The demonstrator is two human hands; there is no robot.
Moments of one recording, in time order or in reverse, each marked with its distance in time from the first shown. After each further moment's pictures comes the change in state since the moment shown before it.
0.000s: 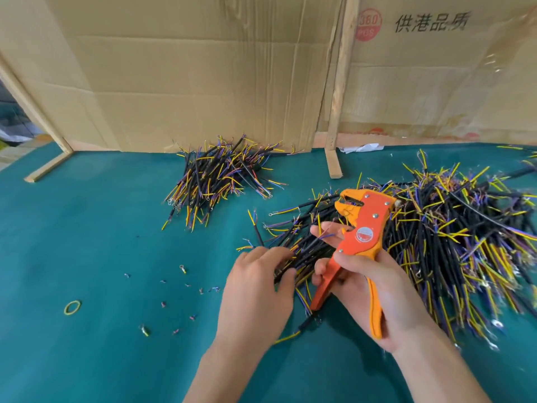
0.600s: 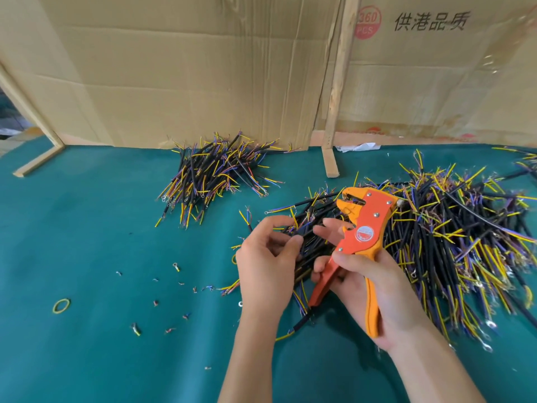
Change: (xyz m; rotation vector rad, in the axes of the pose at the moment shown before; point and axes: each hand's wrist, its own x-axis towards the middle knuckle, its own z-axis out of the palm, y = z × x) left_hand 0.029 0.015 0.029 -0.595 0.178 -0.292; right_hand 0.000 -0.002 -0.002 -0.044 0.037 -0.027
